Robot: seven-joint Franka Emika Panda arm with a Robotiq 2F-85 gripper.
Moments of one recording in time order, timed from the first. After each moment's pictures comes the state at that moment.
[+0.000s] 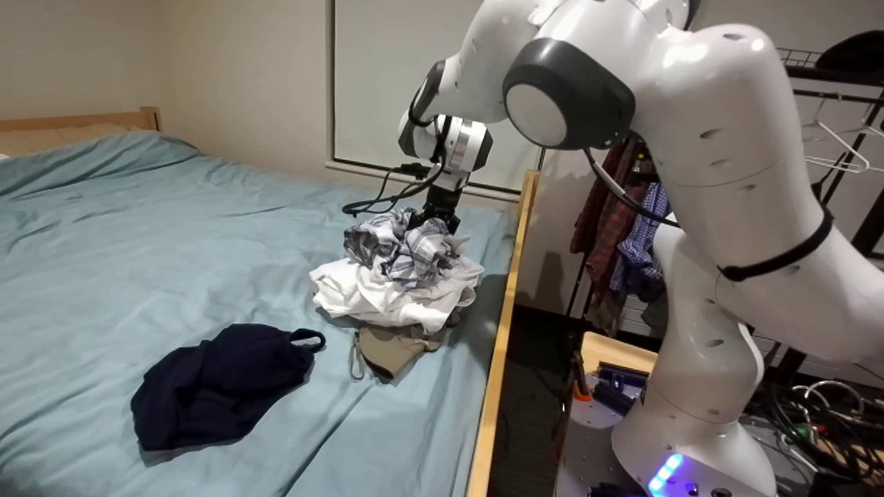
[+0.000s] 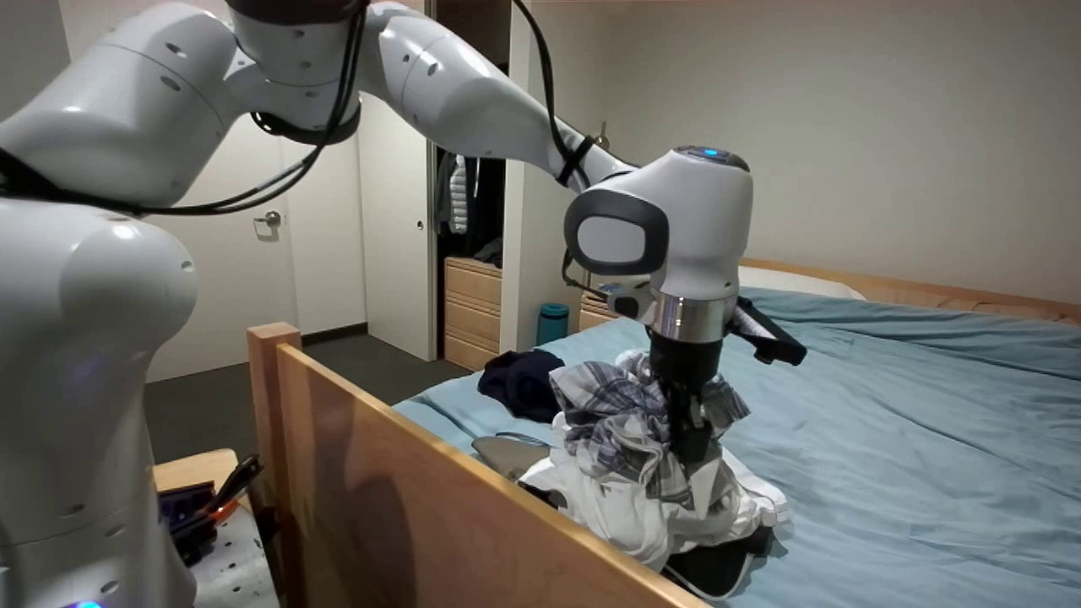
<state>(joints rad) 0.71 0.75 -1.27 -2.09 1.10 2.14 2.60</state>
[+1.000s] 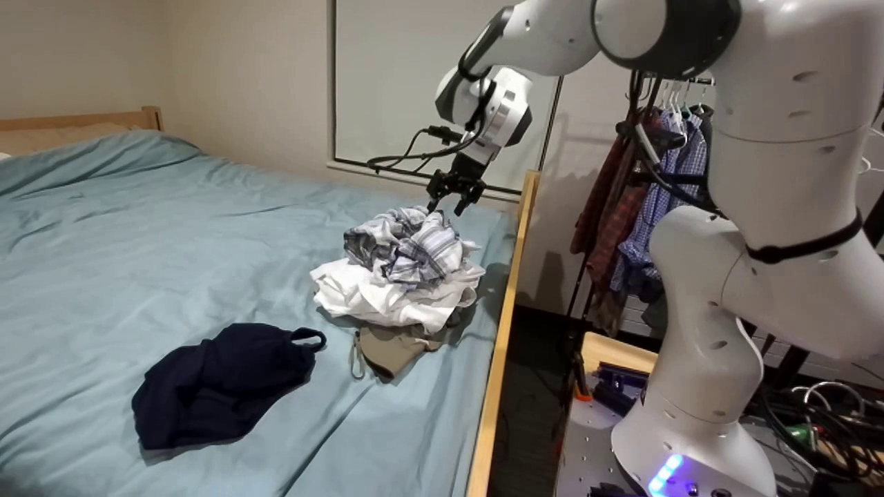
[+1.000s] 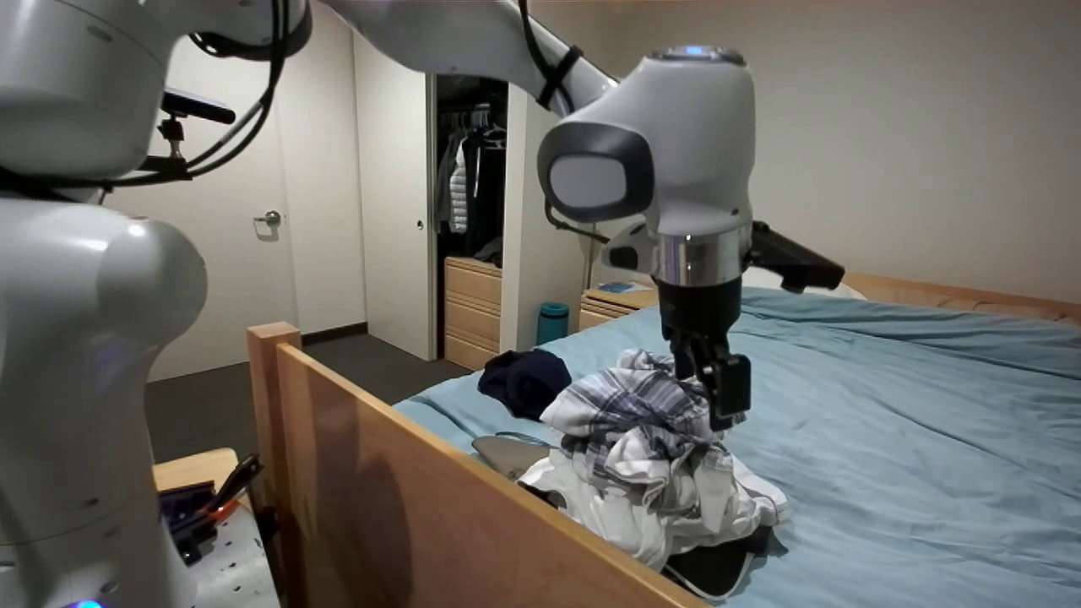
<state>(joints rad) 0.87 0.44 -1.48 -2.23 0.99 2.34 2.49</state>
